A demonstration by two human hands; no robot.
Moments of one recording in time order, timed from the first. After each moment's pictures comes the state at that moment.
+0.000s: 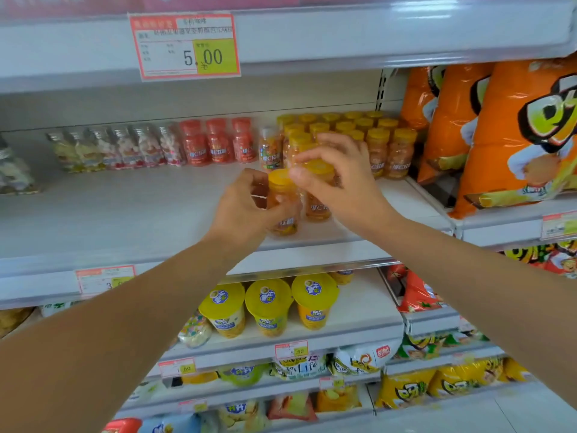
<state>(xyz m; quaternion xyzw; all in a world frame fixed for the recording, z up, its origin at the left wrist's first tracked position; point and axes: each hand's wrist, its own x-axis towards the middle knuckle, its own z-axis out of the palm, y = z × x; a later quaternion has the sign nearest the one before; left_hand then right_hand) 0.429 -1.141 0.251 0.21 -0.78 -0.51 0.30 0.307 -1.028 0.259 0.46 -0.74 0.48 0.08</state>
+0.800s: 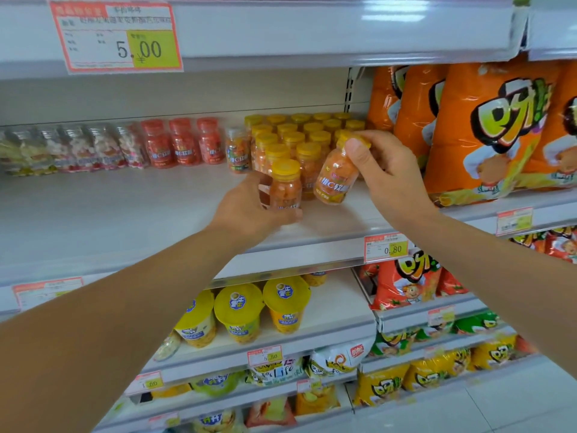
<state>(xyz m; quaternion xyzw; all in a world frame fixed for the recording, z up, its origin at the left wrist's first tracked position) 0.388 -1.123 0.251 0.22 -0.86 -0.41 0.19 0.251 -0.963 0.260 0.41 -0.71 0.57 0.11</state>
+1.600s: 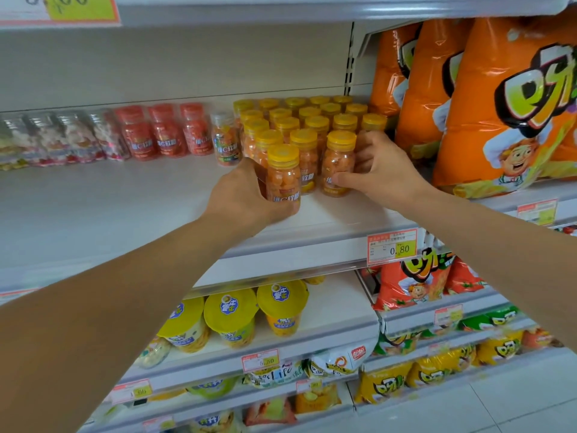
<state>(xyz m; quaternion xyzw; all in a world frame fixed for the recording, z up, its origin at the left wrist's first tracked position) 0.363 -1.131 0.246 0.24 -0.90 -0.32 0.18 0.203 -0.977 0.240 0.36 -0.81 0.46 -0.01</state>
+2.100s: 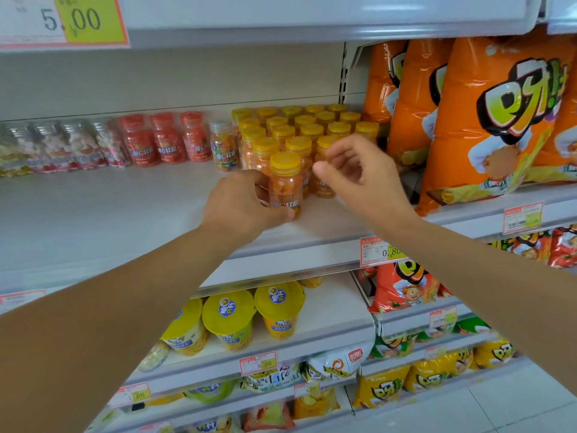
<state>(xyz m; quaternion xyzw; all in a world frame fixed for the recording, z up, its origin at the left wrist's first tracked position) 0.369 -1.121 0.251 0.24 -0.89 -0.34 0.19 0.249 -0.975 0.243 0.41 -0.73 0.53 0.11</state>
